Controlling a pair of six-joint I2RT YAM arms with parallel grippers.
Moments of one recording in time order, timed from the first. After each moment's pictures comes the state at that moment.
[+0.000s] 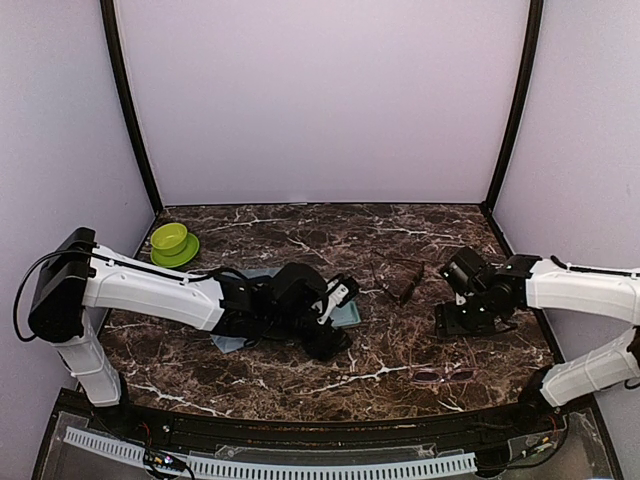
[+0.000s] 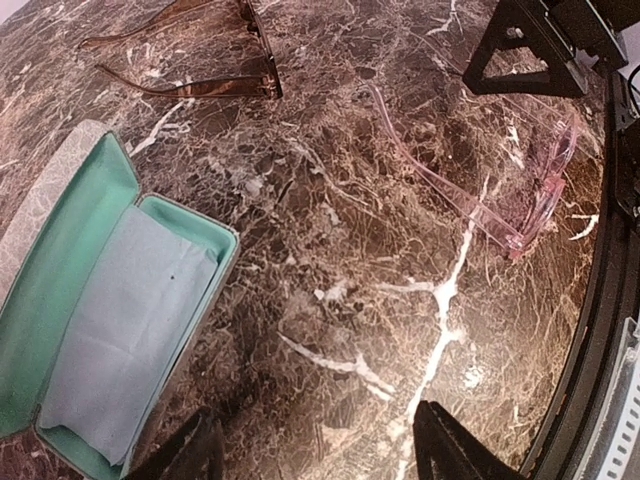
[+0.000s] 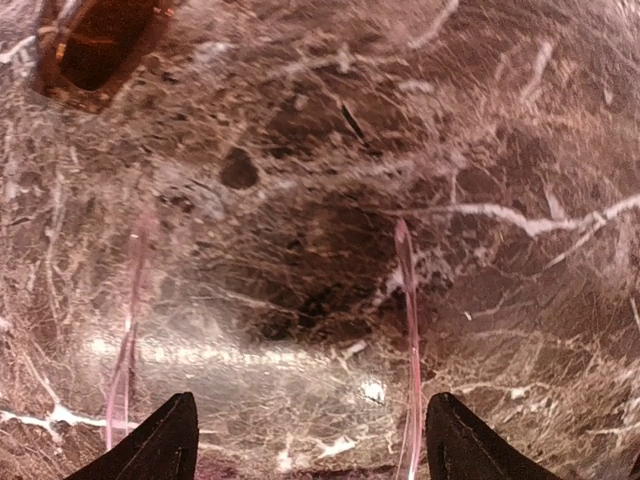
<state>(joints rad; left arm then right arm) -1.14 1.74 1.09 -0.14 -0.05 -0.21 0.69 1.23 0.73 -0.79 0.21 0.67</state>
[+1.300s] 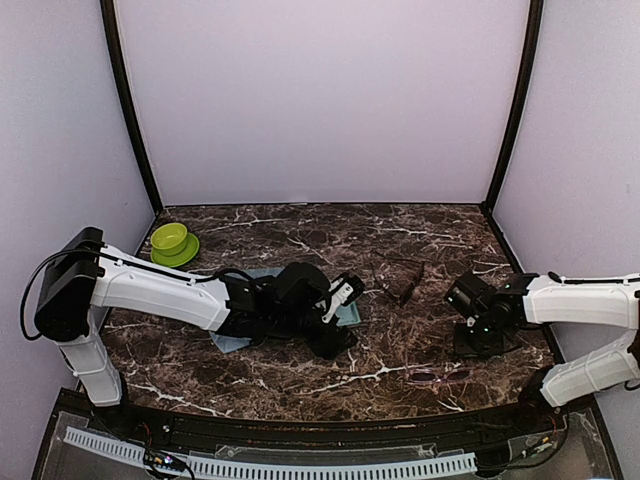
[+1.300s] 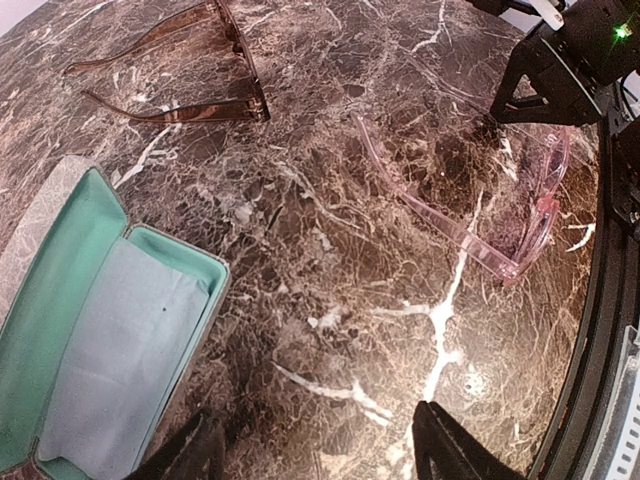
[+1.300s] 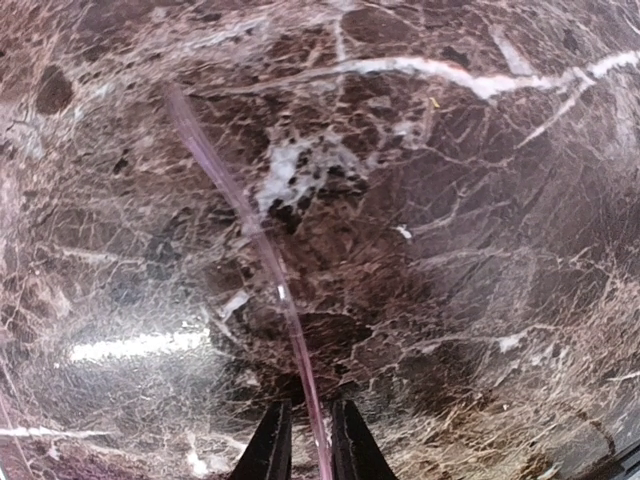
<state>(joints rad) -1.14 1.77 1.10 -0.07 -0.03 -0.18 0.67 1.22 0.58 -0.80 0.22 0.82</state>
